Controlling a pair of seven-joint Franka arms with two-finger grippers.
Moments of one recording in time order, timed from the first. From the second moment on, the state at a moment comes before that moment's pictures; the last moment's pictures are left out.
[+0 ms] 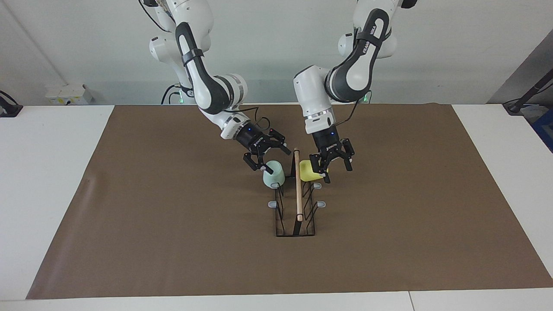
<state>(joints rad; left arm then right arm) -0.10 0.15 -0.48 -2.02 1.11 2.35 -1.79 0.38 0.18 0.17 -2.12 2.50 2.61 -2.67</state>
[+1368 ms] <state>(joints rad) -0.10 0.00 -0.24 -1.95 0.13 2.20 -0.46 0.10 0.09 0.16 -2.08 1.94 2.77 -2.67</state>
